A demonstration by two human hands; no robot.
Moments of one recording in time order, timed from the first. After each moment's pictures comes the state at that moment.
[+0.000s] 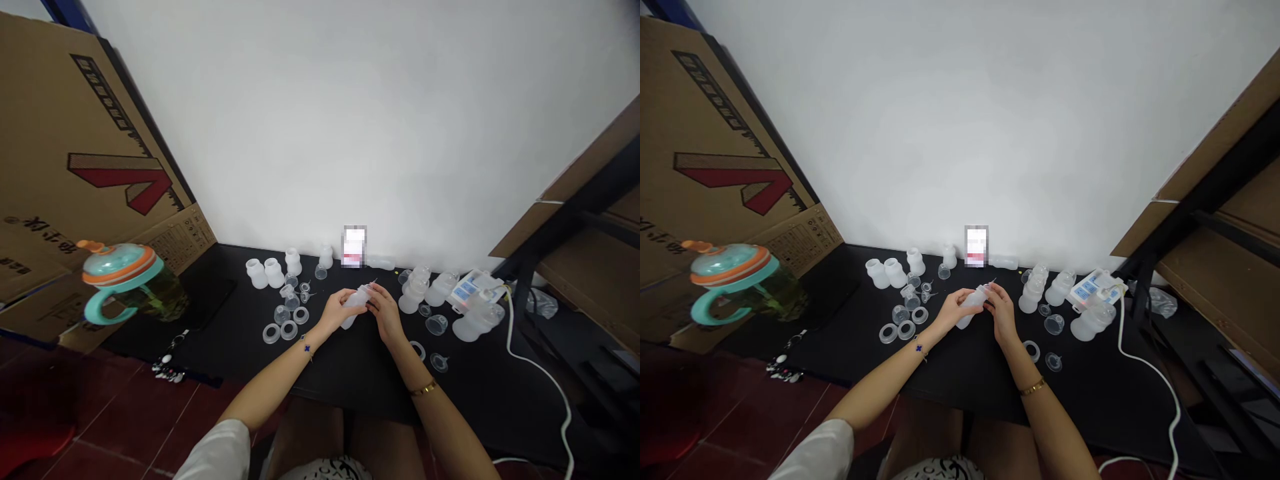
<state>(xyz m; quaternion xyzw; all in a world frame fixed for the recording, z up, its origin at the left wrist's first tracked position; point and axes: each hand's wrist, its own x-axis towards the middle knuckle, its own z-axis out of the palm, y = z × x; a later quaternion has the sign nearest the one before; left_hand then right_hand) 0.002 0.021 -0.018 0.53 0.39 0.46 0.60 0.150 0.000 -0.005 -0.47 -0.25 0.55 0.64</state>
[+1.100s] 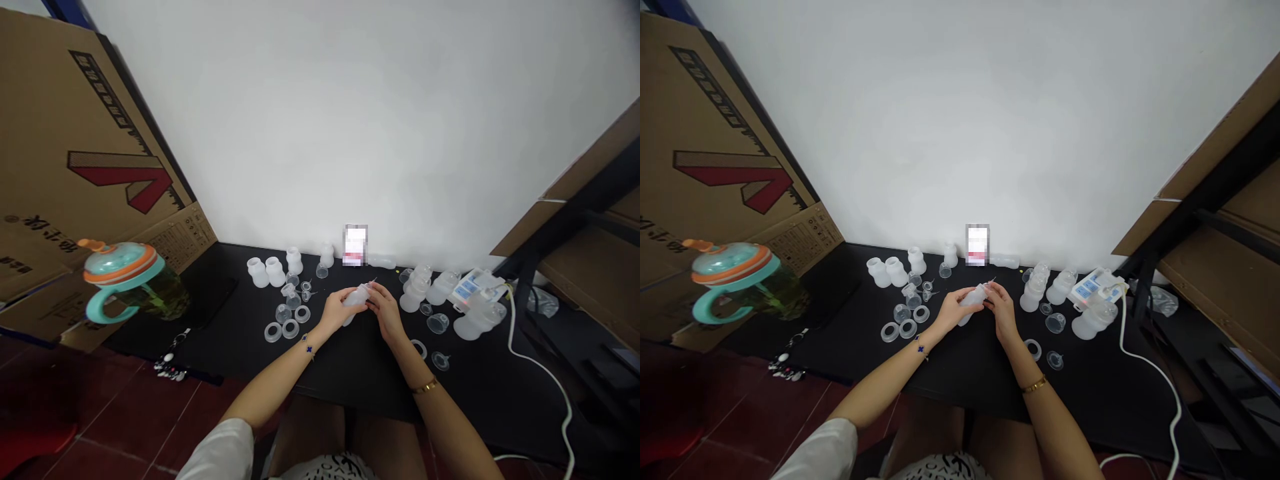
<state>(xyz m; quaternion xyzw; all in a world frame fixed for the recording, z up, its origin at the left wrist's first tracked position) -0.001 0.020 -0.019 0.59 0.43 0.45 0.51 0.150 0.000 -0.006 -0.47 -0.28 0.54 0.63</state>
